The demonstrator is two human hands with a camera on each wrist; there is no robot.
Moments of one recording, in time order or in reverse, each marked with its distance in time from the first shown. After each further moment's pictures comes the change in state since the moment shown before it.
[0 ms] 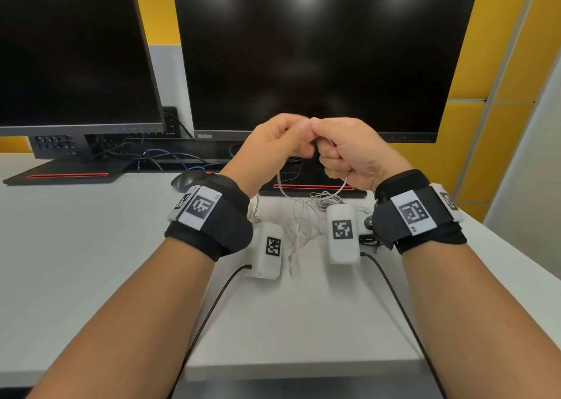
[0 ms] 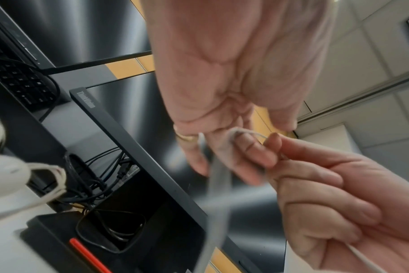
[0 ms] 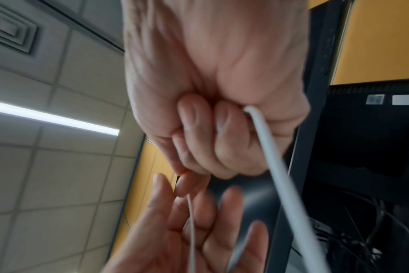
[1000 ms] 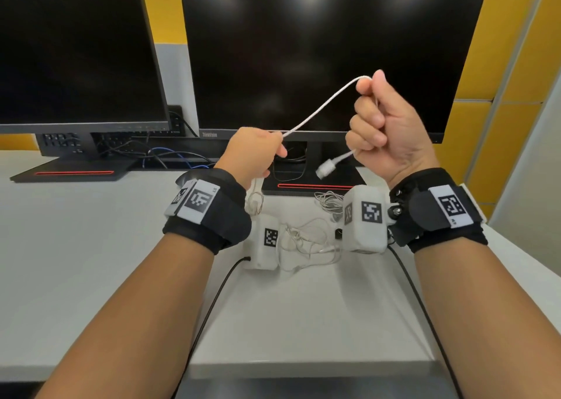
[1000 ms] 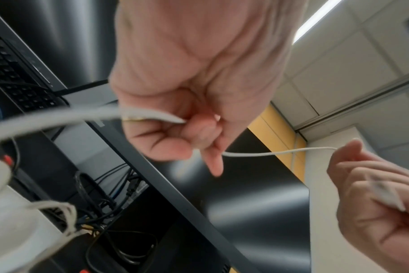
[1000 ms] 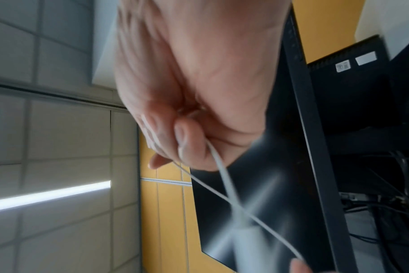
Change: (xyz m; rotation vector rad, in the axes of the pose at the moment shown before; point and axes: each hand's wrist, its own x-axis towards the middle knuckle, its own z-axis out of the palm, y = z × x) left_hand 0.009 -0.005 -0.016 0.190 0.216 -0.334; right_hand -0.007 -0.011 -0.016 0.596 -0.013 -0.223
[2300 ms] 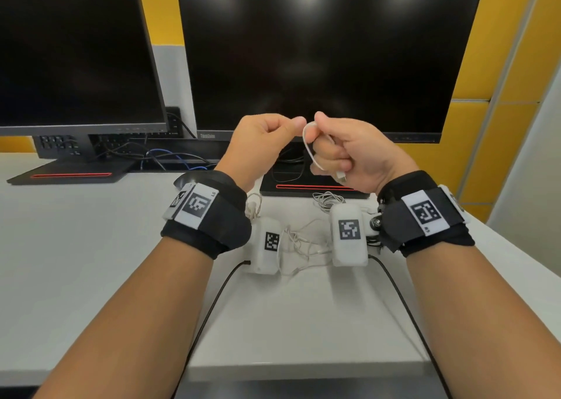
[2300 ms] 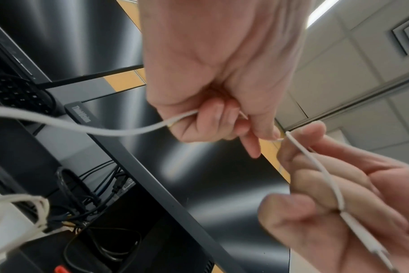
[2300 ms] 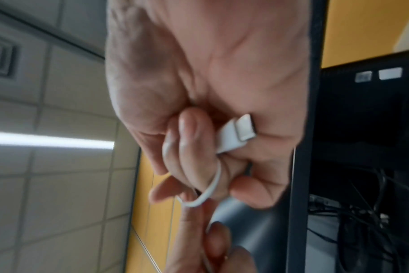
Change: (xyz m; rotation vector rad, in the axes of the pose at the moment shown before) left_hand -0.014 0.006 0.000 -0.120 -0.041 0.373; right_hand 0.001 0.017 0.011 -0.424 -0.170 0.251
